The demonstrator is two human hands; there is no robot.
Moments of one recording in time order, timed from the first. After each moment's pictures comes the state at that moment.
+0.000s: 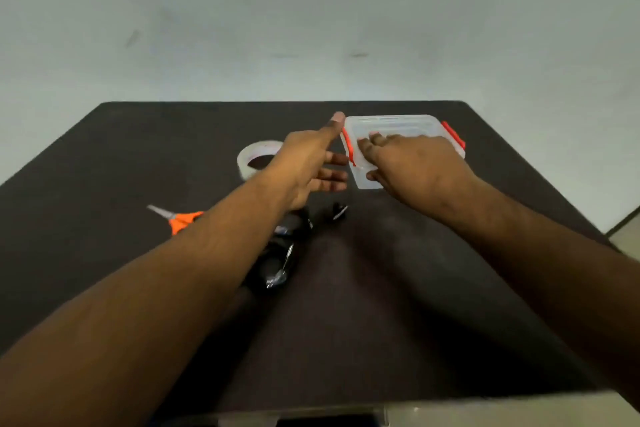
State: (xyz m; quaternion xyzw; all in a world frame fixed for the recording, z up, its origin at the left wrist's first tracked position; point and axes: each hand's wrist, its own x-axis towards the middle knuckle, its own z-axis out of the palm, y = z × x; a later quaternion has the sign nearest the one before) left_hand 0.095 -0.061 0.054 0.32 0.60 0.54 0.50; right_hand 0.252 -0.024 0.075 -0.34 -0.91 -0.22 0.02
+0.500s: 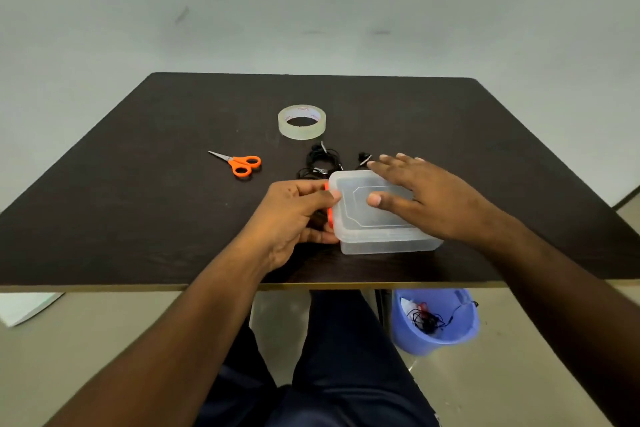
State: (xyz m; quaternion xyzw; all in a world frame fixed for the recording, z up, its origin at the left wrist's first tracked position) left_hand 0.103 -0.253 0.018 0.33 0.55 0.55 0.53; right_hand 0.292 -0.149 0.052 -0.33 -0.93 0.11 0.06
